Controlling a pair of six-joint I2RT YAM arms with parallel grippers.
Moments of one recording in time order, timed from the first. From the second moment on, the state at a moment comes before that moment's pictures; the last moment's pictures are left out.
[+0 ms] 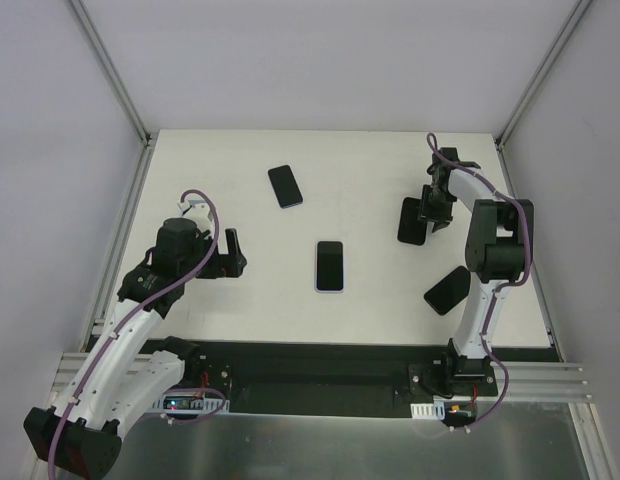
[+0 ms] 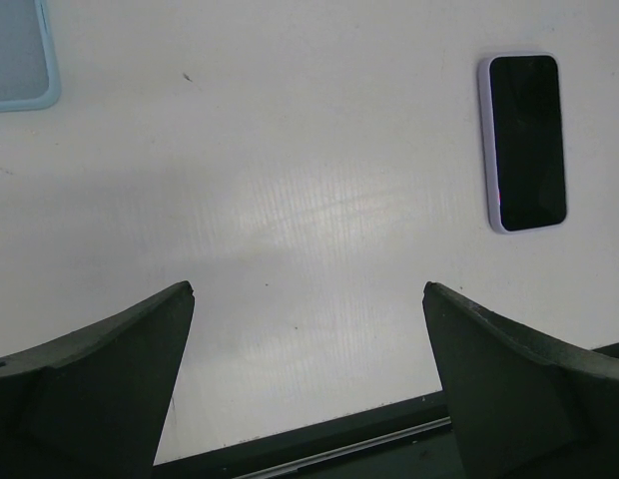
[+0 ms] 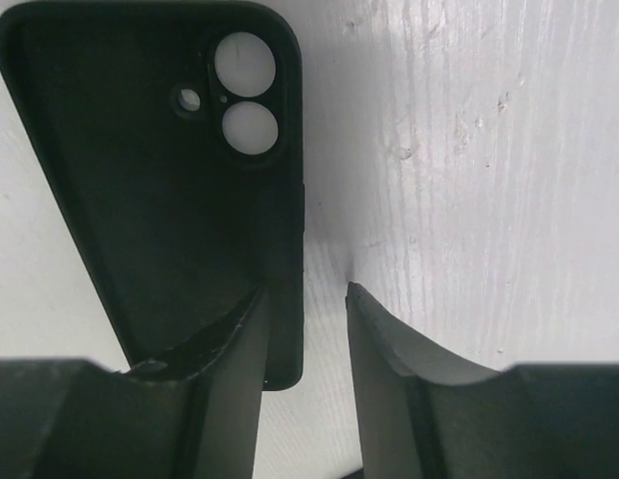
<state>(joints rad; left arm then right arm) -0.31 0.75 0.74 -0.68 0.07 -0.32 0.04 2.07 1.55 -0.81 0.06 0.21</state>
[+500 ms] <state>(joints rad) -0.31 0.78 0.74 -0.70 0.04 -0.36 0.04 2.00 1.43 -0.76 0.02 0.24</state>
